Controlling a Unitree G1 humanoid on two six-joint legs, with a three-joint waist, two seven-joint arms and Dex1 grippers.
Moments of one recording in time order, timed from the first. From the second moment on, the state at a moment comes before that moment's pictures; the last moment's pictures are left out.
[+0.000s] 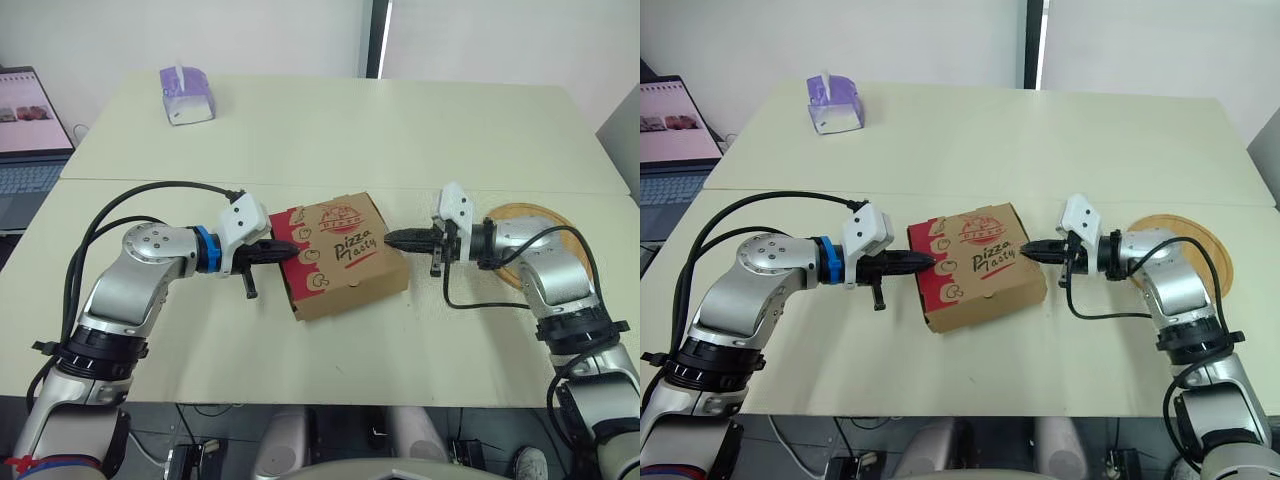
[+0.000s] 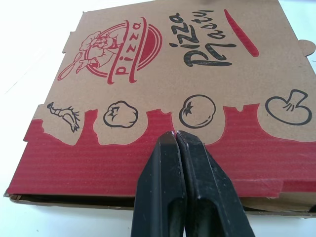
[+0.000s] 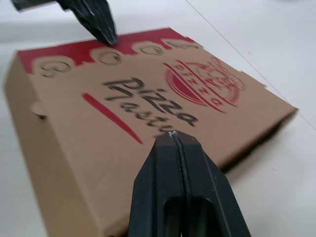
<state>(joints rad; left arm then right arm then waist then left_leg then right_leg) -0.47 0.76 -0.13 -0.08 -0.29 0.47 -1.09 -0.56 -0.57 0.15 0.04 0.30 0.35 1.14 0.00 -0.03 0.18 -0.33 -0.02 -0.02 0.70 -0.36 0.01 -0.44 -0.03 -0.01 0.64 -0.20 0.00</state>
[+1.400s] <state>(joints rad) -0.54 0.74 -0.12 -0.08 -0.32 0.49 -1.11 -0.53 -0.66 0.26 0.08 0.04 -0.19 1.17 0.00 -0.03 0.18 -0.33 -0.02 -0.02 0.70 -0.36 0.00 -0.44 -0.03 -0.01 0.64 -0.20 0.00</state>
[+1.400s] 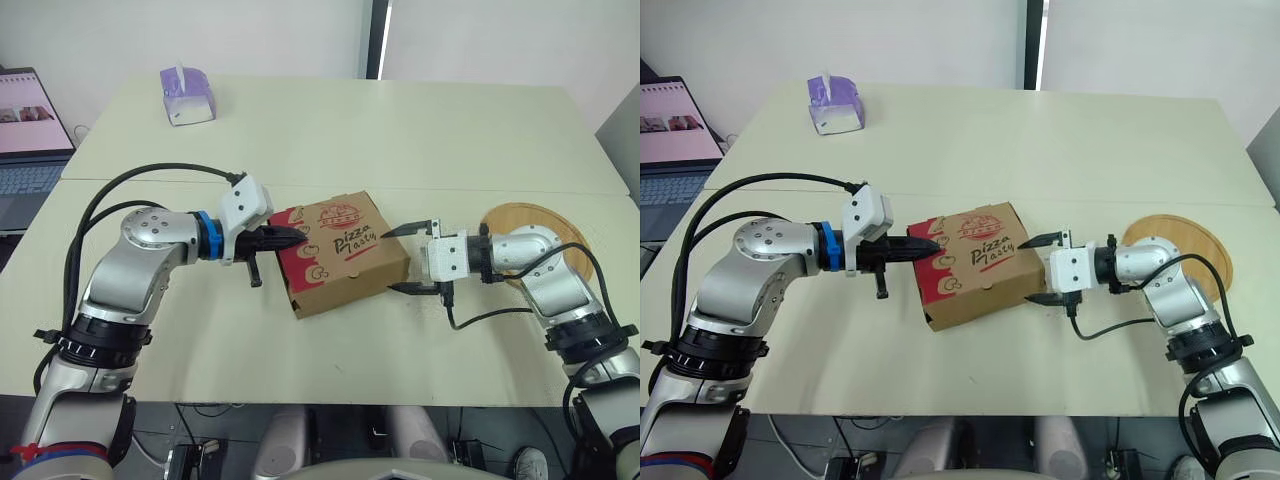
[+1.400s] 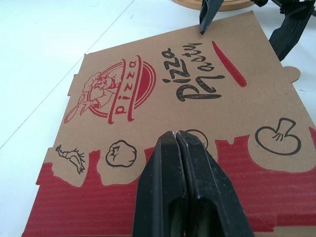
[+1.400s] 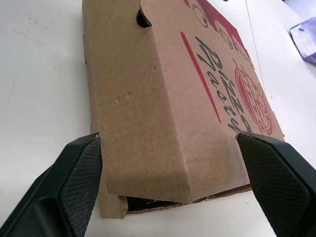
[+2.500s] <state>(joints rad) -0.54 0.72 -0.14 -0.04 -0.28 0.45 -1.11 -0.57 -0.69 0.25 -0.10 0.14 0.14 1.20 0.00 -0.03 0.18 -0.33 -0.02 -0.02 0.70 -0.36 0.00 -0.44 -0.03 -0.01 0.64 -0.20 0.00</state>
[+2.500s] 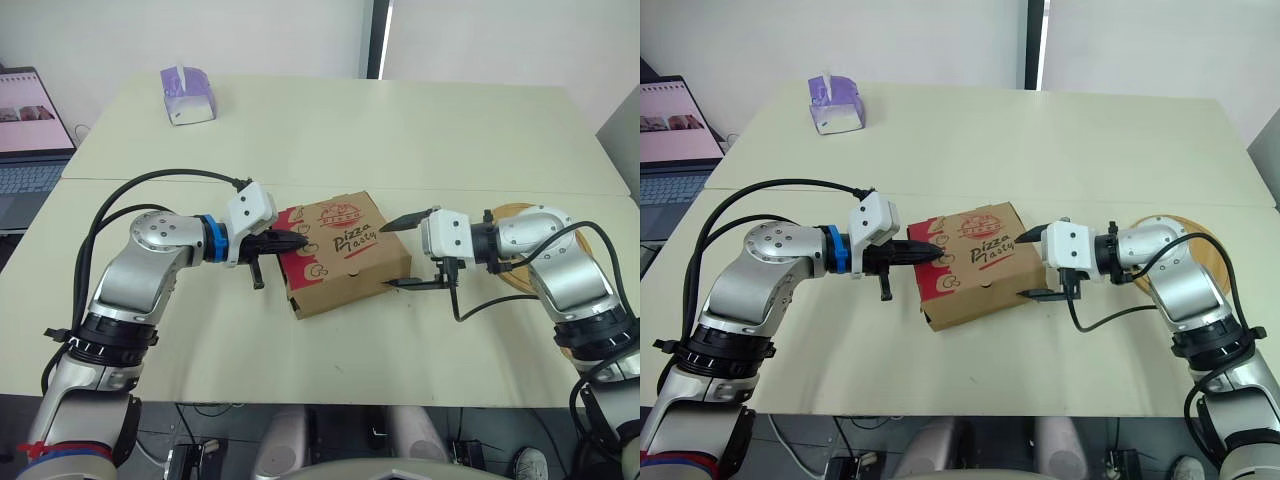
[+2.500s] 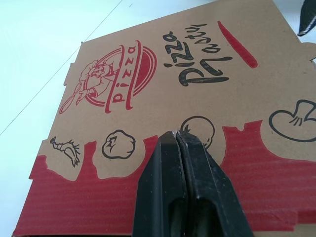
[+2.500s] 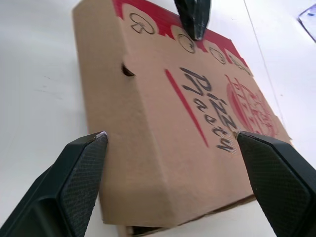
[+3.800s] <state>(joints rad) -0.51 0.72 -0.18 -0.05 -0.24 0.45 -1.13 -0.55 -0.63 0.26 0.02 0.06 0.00 1.12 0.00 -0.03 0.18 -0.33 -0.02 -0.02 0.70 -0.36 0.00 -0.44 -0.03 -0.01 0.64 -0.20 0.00</state>
